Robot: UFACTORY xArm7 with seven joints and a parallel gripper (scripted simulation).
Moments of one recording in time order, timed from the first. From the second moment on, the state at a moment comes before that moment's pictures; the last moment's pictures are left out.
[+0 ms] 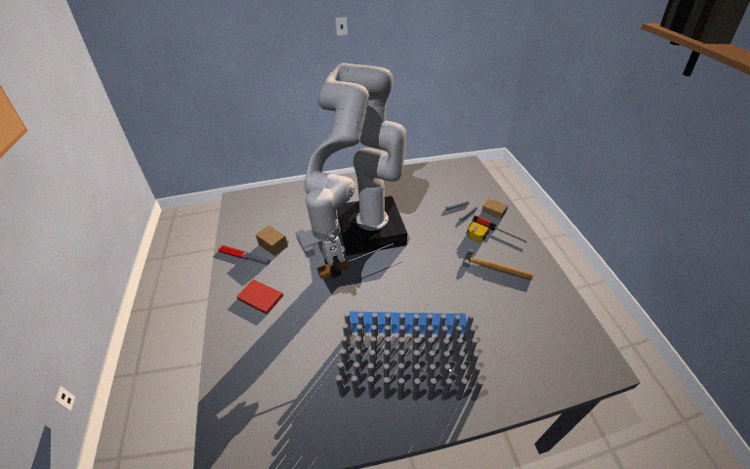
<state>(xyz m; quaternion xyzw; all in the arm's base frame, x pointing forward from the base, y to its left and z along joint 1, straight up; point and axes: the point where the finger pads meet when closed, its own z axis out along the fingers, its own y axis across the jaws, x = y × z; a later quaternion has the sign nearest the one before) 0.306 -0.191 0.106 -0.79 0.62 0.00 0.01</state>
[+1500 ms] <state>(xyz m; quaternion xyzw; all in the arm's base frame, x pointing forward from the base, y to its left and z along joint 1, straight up) 0.275 0.101 0.109 0.12 0.99 0.00 0.00</state>
